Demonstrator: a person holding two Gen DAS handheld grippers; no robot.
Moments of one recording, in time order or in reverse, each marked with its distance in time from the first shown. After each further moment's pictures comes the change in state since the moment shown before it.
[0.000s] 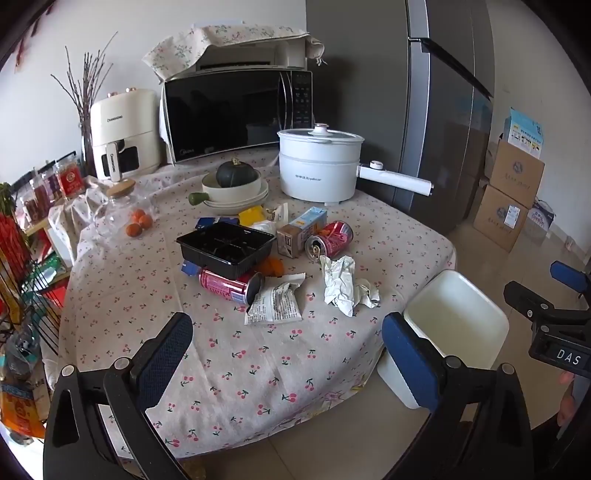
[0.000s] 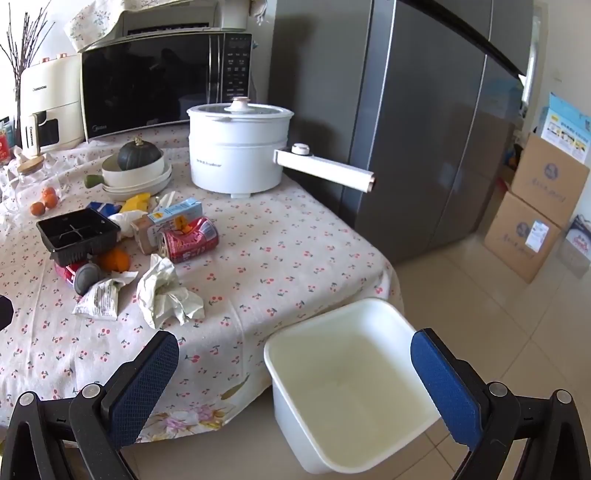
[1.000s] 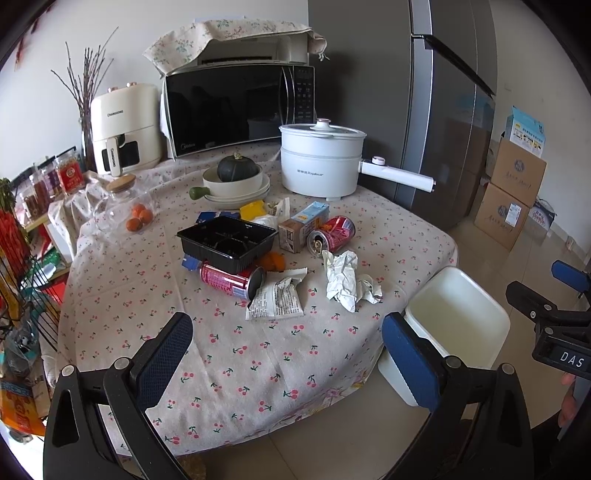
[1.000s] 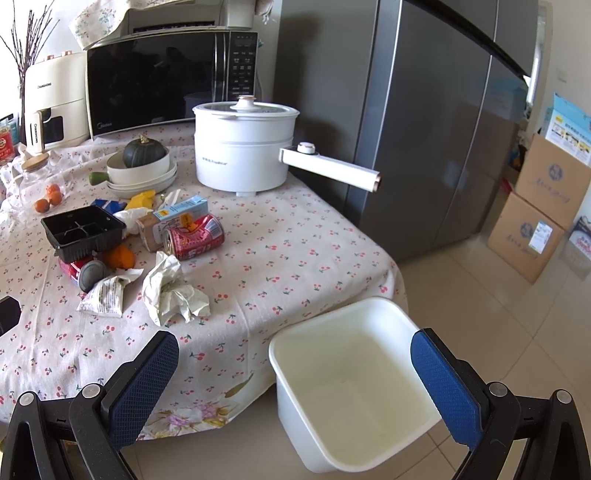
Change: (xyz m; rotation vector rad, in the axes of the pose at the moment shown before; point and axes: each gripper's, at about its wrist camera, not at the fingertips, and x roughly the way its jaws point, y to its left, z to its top) left arm 0.002 0.005 -0.006 0.000 0.009 0.000; right arm 0.002 0.005 -0.002 -0.007 0.010 0.014
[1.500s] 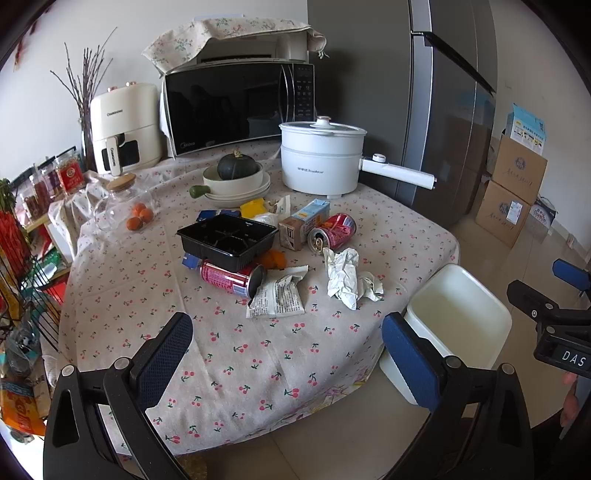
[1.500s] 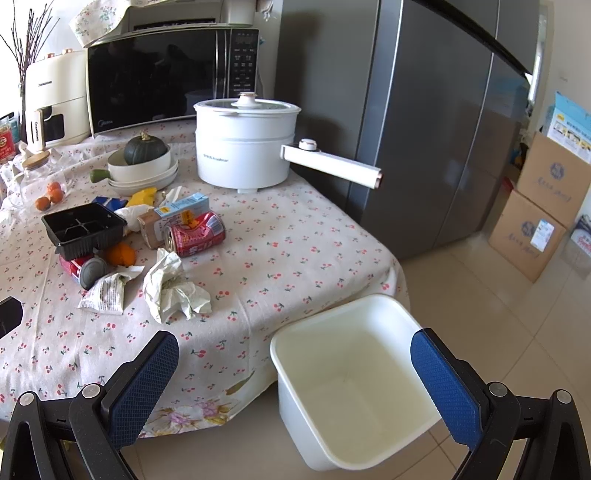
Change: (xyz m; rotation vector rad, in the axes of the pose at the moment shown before) left arm 0.001 0.001 -0.002 0.005 0.004 0.004; right arm 0.001 0.001 -0.001 0.000 0.008 0.002
